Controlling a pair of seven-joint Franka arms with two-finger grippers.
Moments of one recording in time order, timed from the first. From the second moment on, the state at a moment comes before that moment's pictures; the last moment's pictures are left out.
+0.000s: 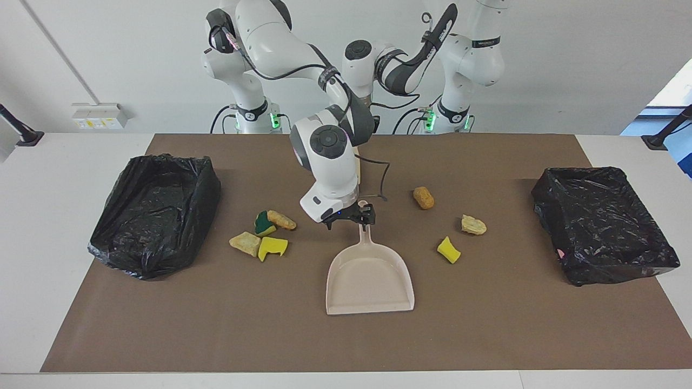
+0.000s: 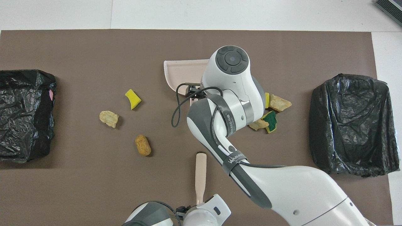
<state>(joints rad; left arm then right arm) -0.99 -0.10 -0.10 -2.39 -0.07 2.23 -0.85 0.53 0.60 -0.03 -1.36 0.15 1.99 0.55</state>
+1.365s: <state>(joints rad) -1.00 -0.10 -0.09 -2.39 -0.07 2.19 -0.85 0.54 0.64 -0.01 -1.33 0.15 1.99 0.54</state>
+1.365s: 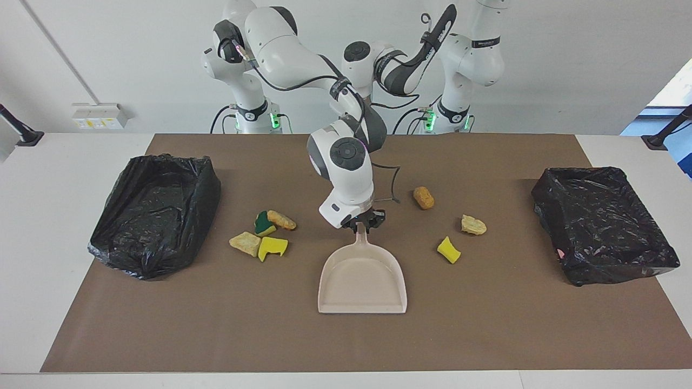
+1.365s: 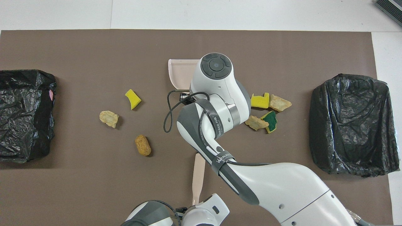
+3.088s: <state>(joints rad) 0.00 -0.11 -0.06 -2.25 0.03 2.02 0.14 0.42 0.30 -0.01 -1.65 0.01 1.77 -0.76</state>
